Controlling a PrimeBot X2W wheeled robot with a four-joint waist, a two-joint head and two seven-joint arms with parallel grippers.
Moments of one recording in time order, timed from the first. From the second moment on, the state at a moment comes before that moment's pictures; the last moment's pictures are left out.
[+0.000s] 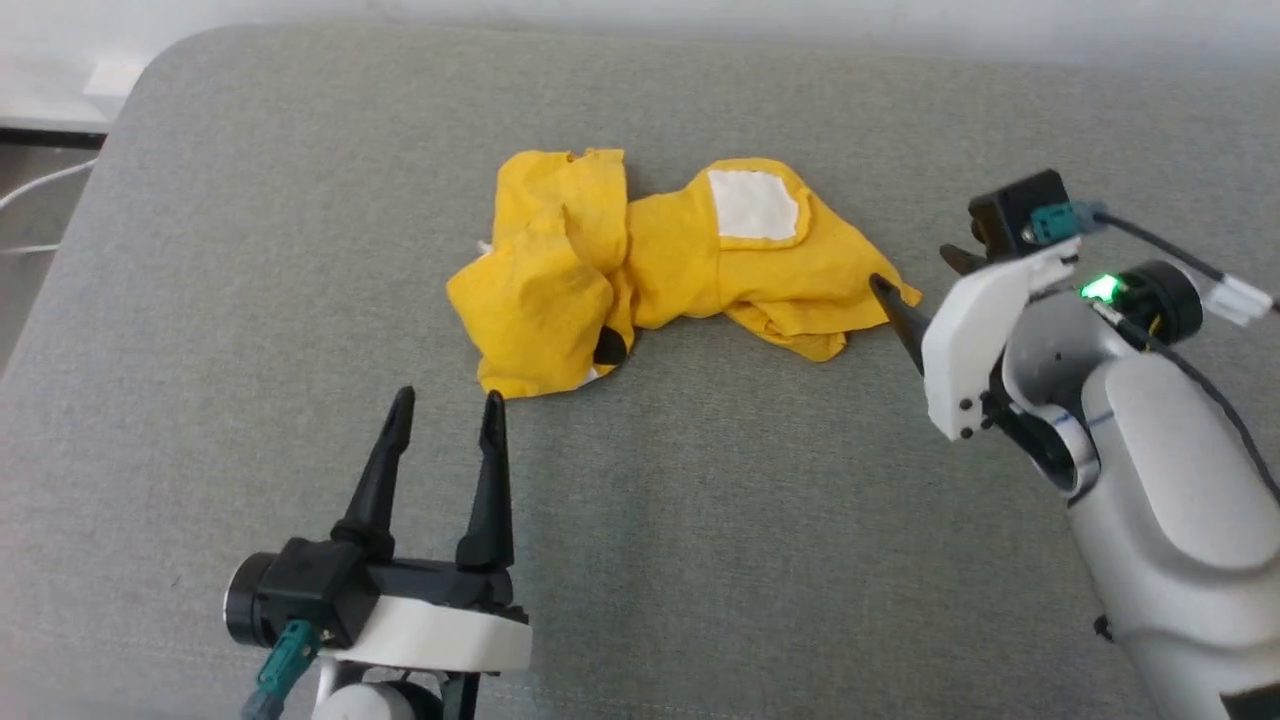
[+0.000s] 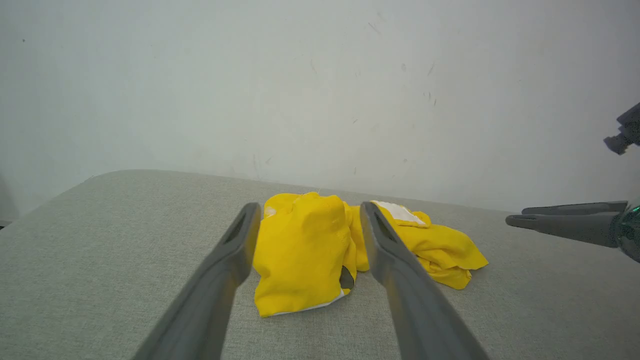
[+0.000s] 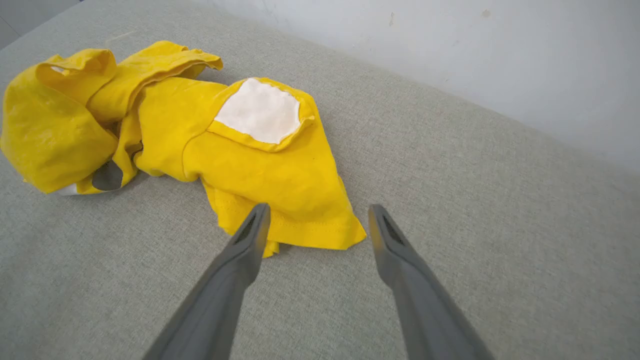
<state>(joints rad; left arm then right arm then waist) -0.01 0.05 -0.16 -0.11 -0.19 0.02 -0.26 -0.60 -0.20 0.26 0.37 0.26 0.13 0.45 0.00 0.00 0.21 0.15</state>
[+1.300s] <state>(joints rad) -0.10 0.05 -0.20 -0.11 -0.22 0.03 -0.26 -0.70 -0.33 0.05 0.43 0.36 0.13 0.27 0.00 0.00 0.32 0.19</state>
